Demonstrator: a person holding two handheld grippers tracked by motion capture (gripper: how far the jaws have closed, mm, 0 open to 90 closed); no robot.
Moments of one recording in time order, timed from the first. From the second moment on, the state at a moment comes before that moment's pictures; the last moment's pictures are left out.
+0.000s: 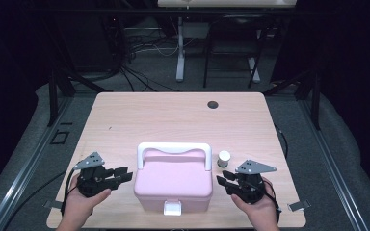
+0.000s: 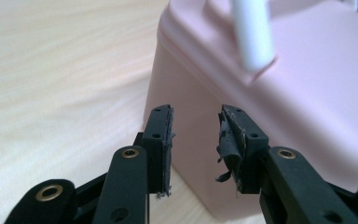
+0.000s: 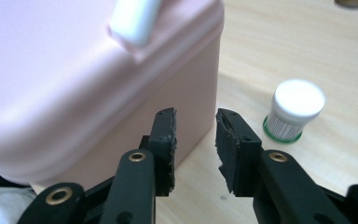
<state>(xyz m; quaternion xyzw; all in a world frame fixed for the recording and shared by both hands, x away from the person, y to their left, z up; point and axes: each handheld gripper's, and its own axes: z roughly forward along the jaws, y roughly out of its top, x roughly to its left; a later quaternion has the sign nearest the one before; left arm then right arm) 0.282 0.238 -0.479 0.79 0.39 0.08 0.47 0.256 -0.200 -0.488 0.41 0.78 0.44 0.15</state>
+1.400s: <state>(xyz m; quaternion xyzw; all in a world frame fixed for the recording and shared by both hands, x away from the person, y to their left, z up) 0.306 0.206 -0.433 0.80 0.36 0.04 0.47 0.285 -0.170 -0.436 0.38 0.79 0.47 0.13</state>
